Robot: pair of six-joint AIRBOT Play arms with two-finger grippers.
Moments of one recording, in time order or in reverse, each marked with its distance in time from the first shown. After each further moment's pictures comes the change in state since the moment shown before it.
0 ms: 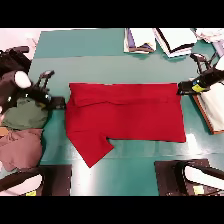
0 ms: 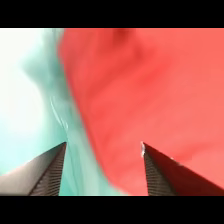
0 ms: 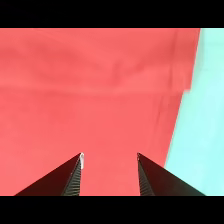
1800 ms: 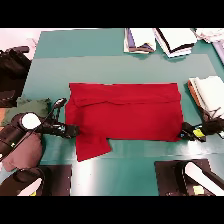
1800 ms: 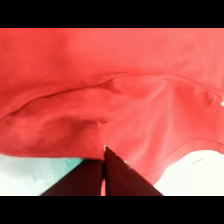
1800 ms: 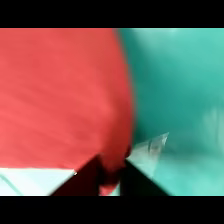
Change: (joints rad) left arm -0.253 0.325 -0.427 -0.240 0.193 -0.092; right arm -0.399 0.186 -0.679 0.196 -0.034 -0.097
